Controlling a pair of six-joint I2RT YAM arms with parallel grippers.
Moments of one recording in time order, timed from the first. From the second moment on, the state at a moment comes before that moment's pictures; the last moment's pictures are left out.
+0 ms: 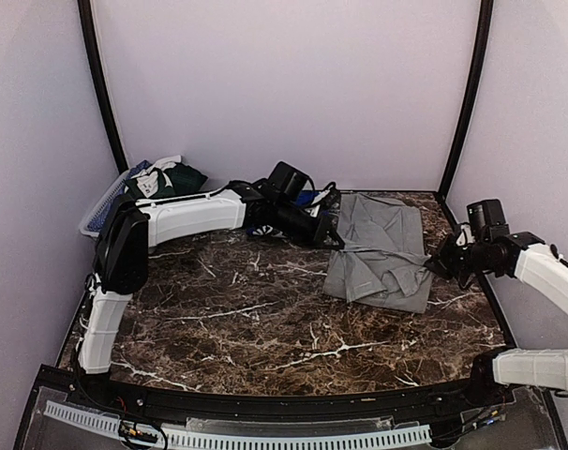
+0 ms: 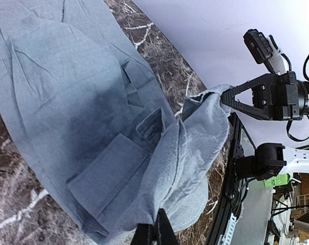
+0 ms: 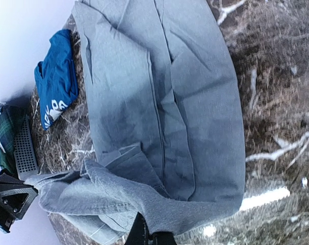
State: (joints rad) left arm -0.83 2.23 1.92 -0.40 0.60 -0.41; right arm 0.17 0.99 0.71 -0.60 -0.26 0.85
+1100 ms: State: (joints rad) left arm -0.72 2.79 2.58 -0.23 0.52 -0.51; right arm -0.06 1.71 1.00 -0.11 -0.40 0.63
